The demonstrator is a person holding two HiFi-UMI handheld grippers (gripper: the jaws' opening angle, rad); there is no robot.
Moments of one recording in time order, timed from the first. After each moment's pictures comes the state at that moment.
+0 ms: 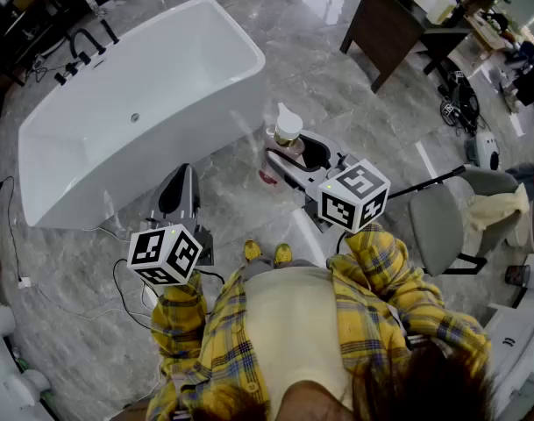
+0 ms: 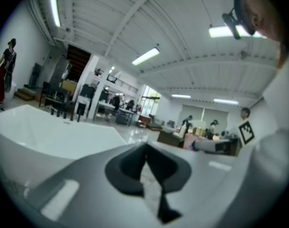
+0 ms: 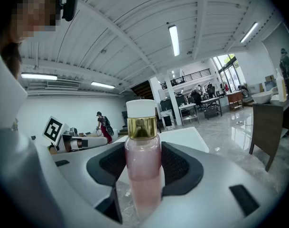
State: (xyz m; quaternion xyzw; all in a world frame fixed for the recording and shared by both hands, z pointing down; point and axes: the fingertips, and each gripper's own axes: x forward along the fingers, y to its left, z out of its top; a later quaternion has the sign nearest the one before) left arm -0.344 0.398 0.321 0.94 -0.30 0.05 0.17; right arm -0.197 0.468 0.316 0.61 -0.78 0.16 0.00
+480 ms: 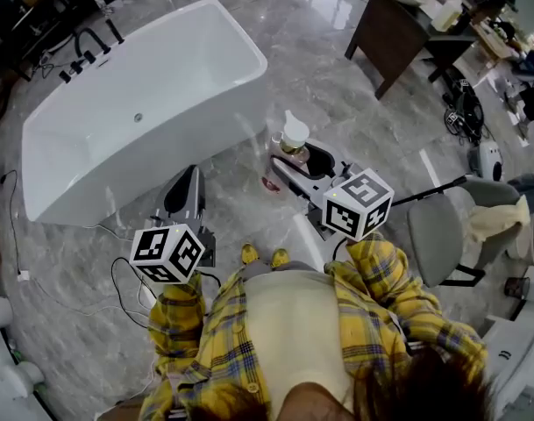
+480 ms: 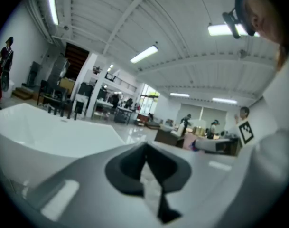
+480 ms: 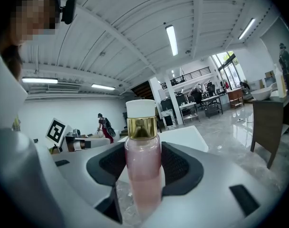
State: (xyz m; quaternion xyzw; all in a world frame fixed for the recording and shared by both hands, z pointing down) left arm -0.318 0.412 0.330 0.94 -0.29 0.05 0.17; right arm -0.176 0.483 0.324 0.60 -0.78 0.17 -0.01
